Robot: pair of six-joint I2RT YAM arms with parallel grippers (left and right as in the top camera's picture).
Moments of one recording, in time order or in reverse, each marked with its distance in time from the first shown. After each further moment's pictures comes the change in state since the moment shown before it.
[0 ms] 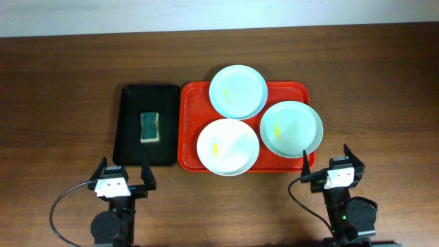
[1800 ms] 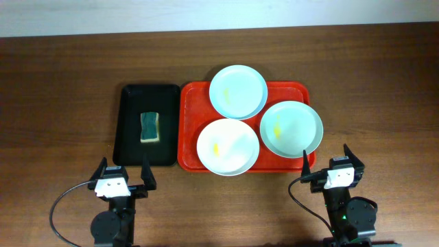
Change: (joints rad) left arm 0.000 0.000 0.000 0.000 0.000 0.000; right arm 0.000 0.000 0.000 0.000 0.000 0.000
